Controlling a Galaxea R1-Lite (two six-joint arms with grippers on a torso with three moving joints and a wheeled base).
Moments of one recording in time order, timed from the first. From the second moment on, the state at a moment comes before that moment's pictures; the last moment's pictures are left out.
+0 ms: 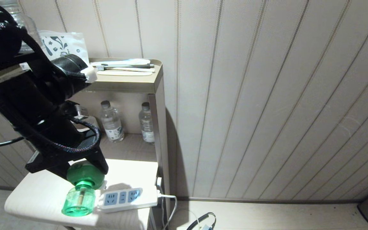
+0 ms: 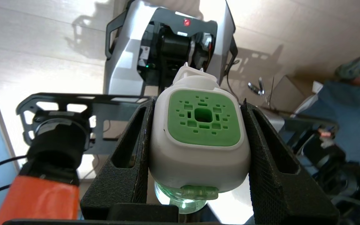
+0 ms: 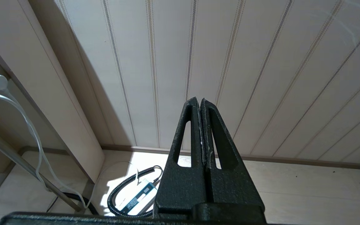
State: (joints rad) left arm -0.44 1.78 -1.79 1.38 -0.14 -0.65; right arm 0.00 0.00 -0.03 0.08 -0.01 0.00
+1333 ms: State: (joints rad) left arm -0.44 1.91 -1.54 1.04 -0.01 -0.77; right arm 0.00 0.00 -0.03 0.08 -0.01 0.00
